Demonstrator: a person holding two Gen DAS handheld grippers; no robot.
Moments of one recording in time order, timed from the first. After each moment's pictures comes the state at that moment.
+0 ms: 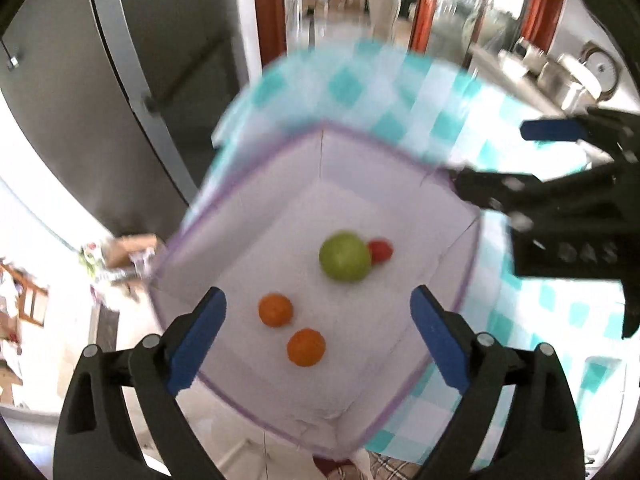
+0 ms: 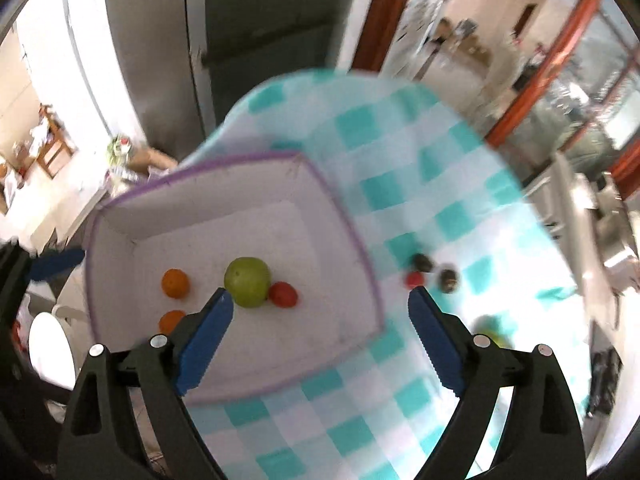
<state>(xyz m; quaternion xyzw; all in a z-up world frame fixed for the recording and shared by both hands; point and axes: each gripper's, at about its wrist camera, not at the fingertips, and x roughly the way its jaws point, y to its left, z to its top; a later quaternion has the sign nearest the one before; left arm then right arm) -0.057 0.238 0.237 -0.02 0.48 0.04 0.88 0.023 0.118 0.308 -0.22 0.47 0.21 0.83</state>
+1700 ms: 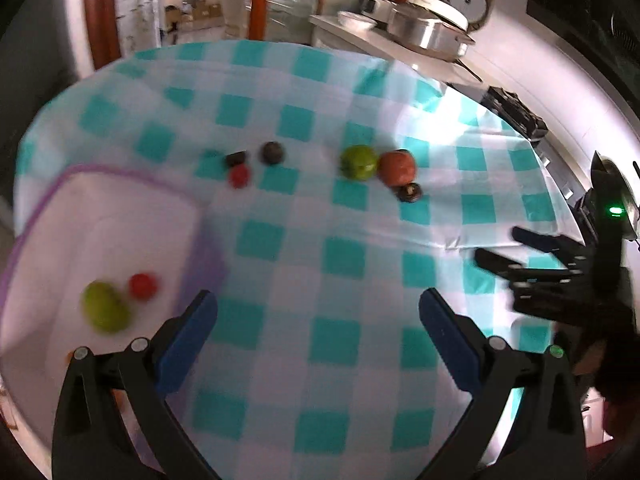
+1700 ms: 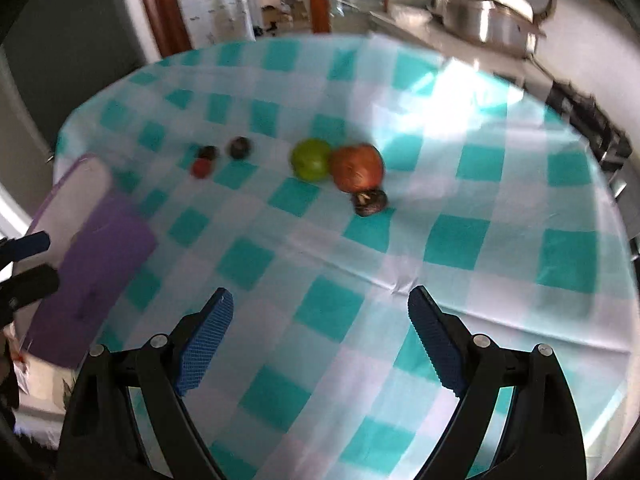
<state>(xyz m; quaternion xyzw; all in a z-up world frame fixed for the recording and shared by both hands) -0.010 0.016 0.170 0.02 0.49 -0.20 0.85 -0.033 -0.218 0.156 0.05 0.48 0.01 0.87</state>
